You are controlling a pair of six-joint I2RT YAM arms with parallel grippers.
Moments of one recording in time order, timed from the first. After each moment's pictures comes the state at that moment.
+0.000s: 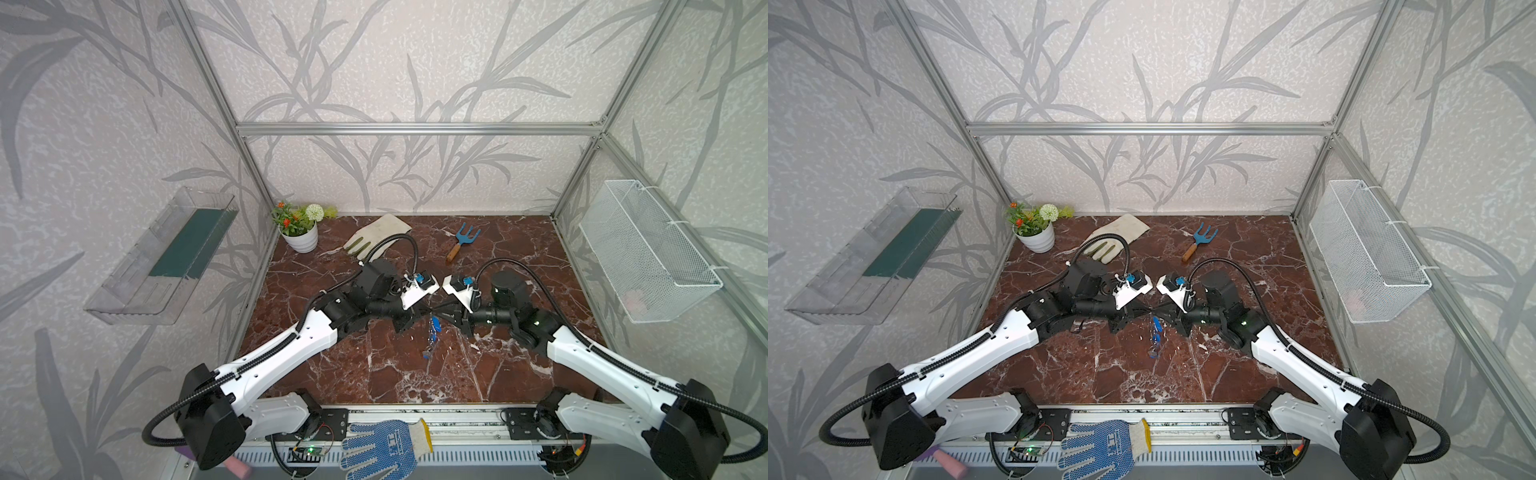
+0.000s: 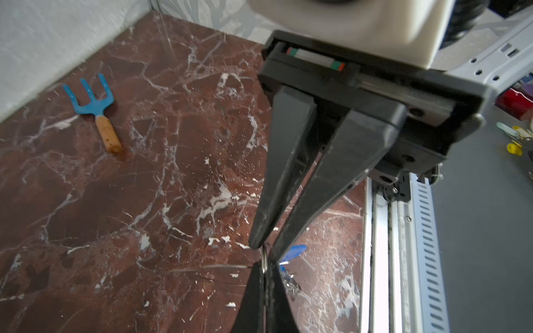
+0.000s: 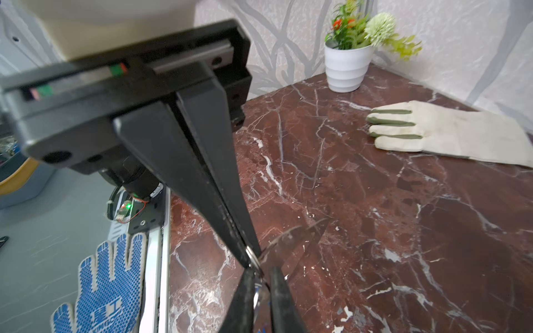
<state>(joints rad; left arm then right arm) -0.75 1.20 0.96 -0.37 0.45 0.21 0.64 1.07 0.70 -0.03 -0.62 -0.05</state>
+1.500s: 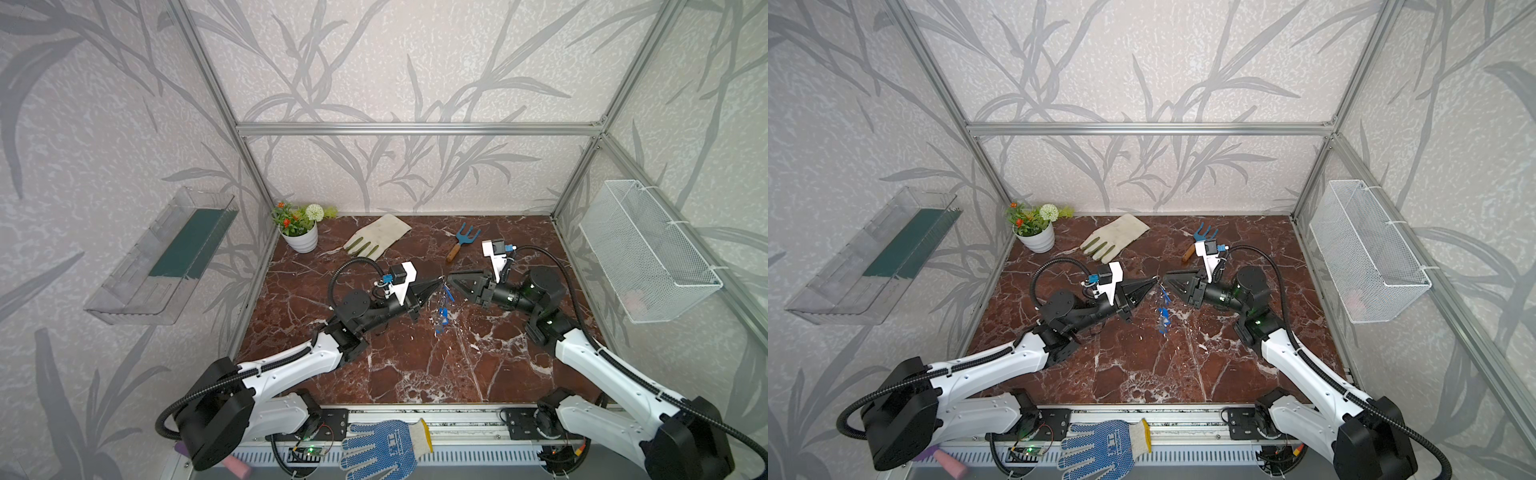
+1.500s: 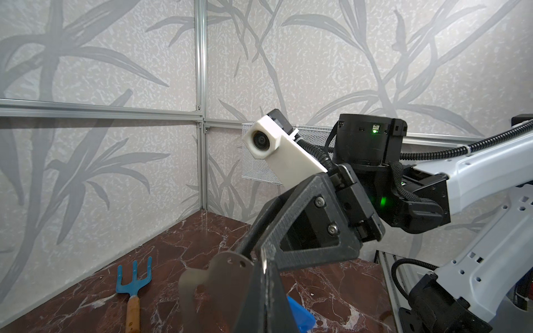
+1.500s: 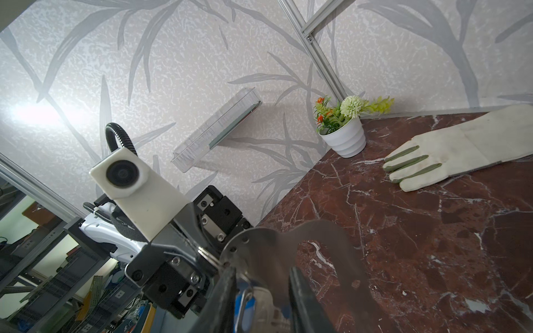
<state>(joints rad) -0.80 1.20 0.60 0.87 0.34 -0.16 0.44 1.05 0.64 0.47 -0.79 0.73</state>
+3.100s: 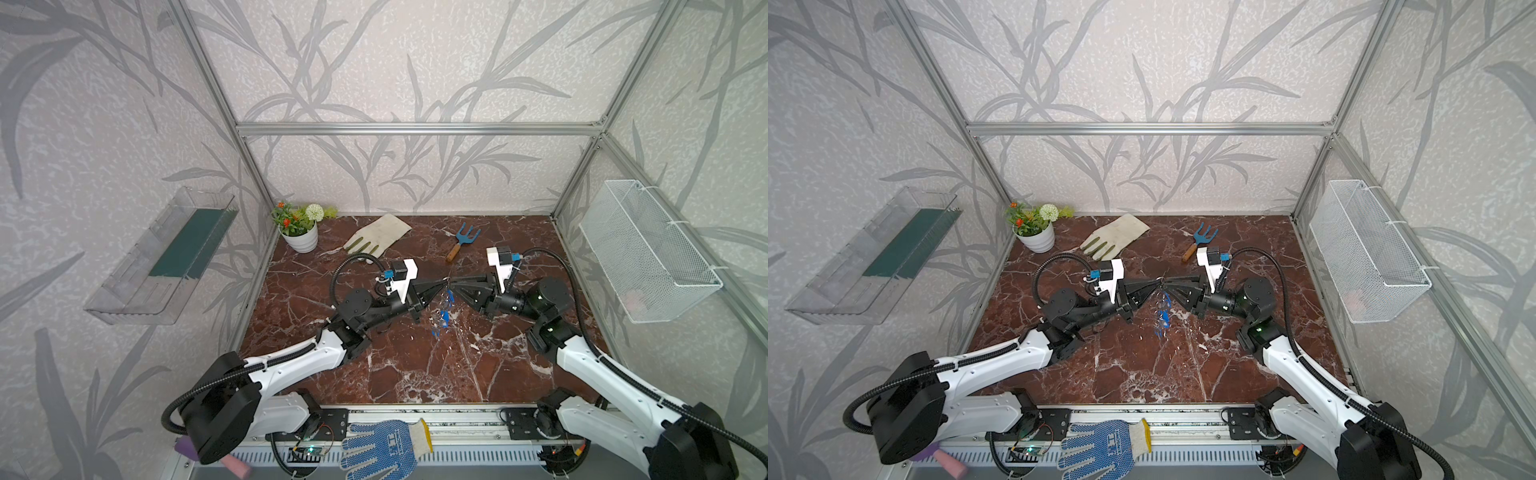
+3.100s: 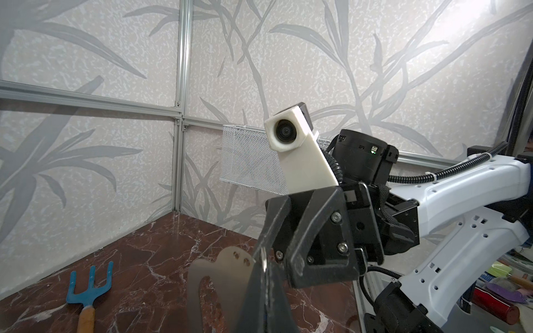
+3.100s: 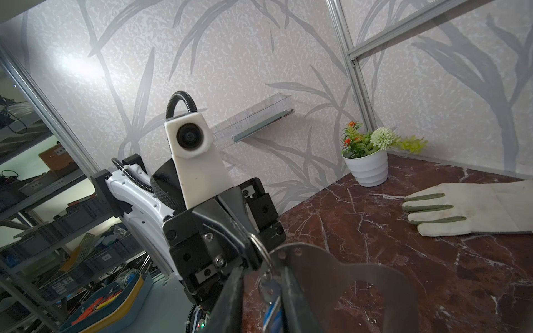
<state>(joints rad) -0.80 1.24 0.62 0.92 0.41 -0.27 0.46 1.01 0.58 0.65 -0.85 0.61</state>
